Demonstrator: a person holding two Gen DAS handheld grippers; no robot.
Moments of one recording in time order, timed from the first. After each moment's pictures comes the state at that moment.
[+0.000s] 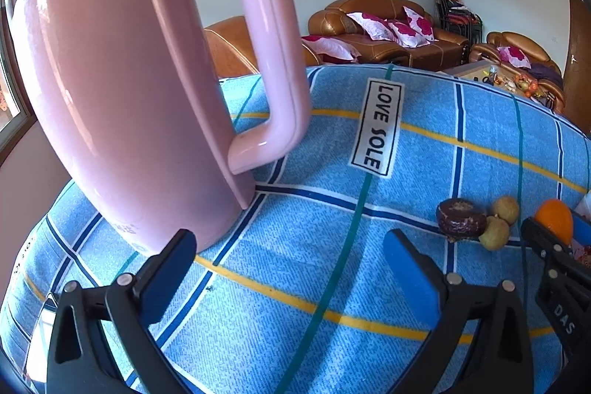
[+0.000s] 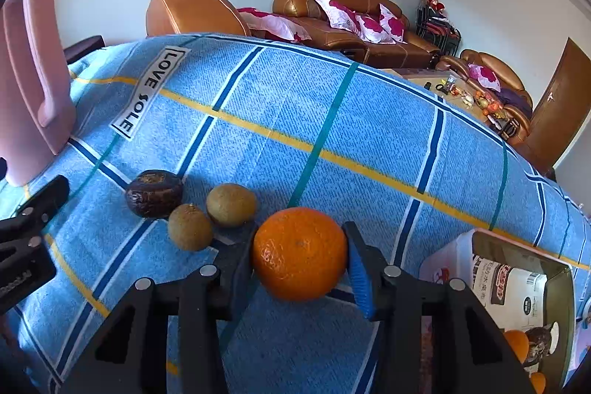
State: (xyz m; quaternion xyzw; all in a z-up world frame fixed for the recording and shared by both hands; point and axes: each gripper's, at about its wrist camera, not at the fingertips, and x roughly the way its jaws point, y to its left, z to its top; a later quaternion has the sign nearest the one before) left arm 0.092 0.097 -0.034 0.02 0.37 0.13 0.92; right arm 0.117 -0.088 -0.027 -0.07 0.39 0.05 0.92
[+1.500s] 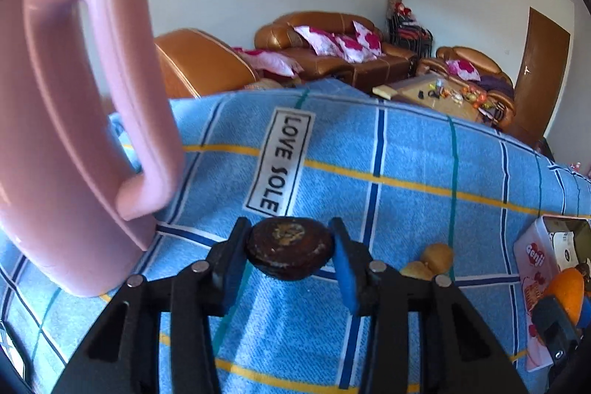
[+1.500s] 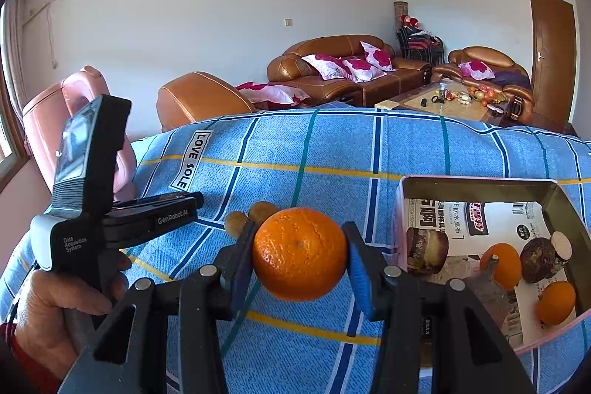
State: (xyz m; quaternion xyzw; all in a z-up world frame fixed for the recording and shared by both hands) left arm 0.107 0.057 -0.016 -0.01 0.33 0.02 0.94; right arm 0.049 -0.123 -0.011 0.06 0.28 0.06 0.96
